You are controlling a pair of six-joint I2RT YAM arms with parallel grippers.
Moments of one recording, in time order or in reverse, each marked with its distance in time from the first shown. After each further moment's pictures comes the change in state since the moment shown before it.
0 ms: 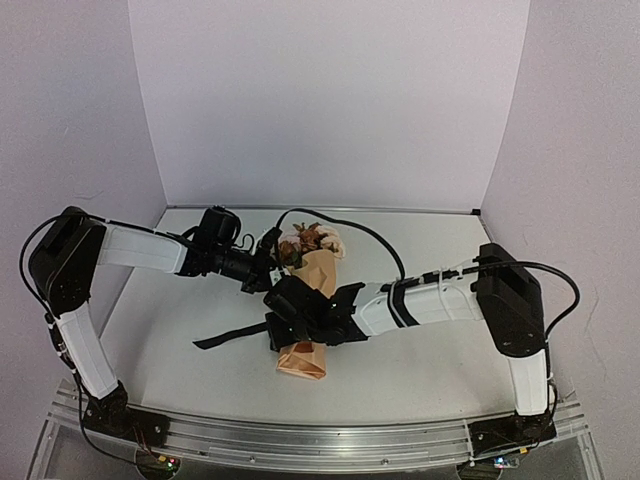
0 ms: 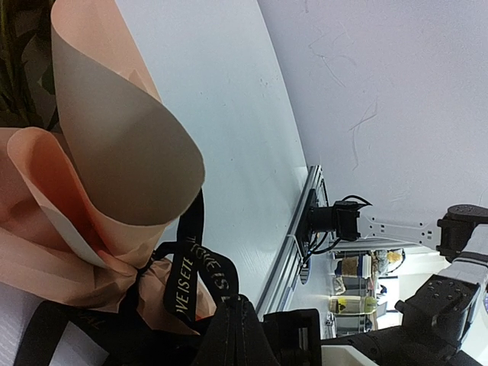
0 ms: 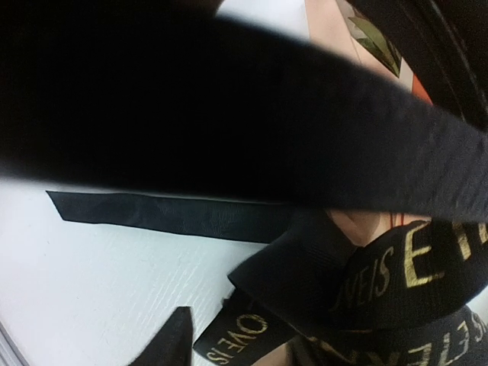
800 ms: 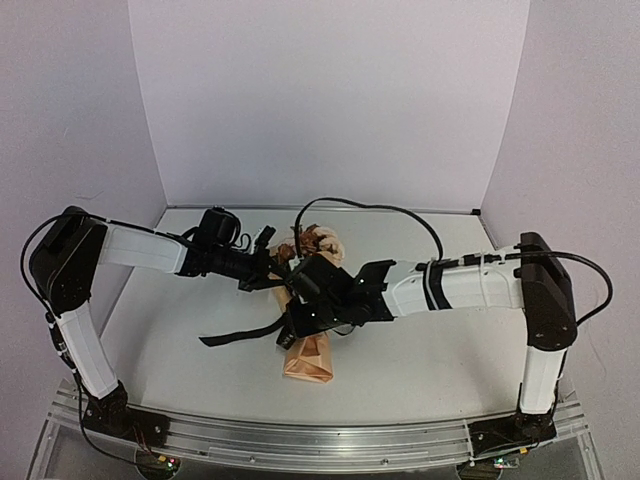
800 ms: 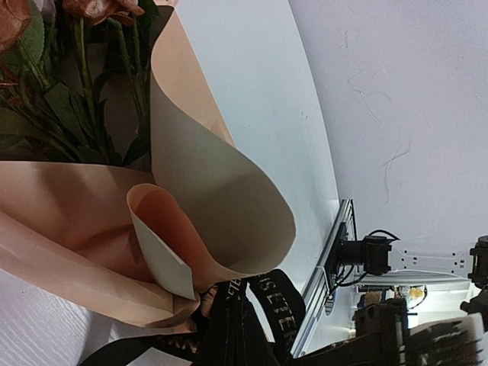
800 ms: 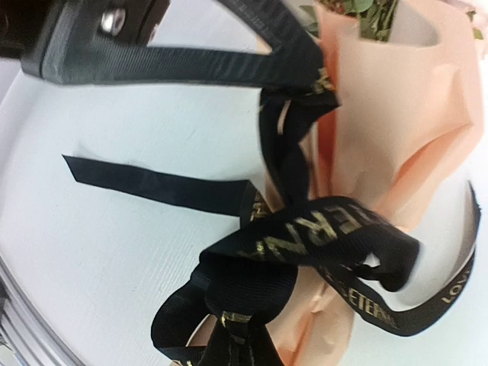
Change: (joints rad) left arm 0.011 0.009 -0.002 -0.005 -0.159 -0.010; right arm -0.046 -0.156 -0.057 -0.169 -0.093 0.009
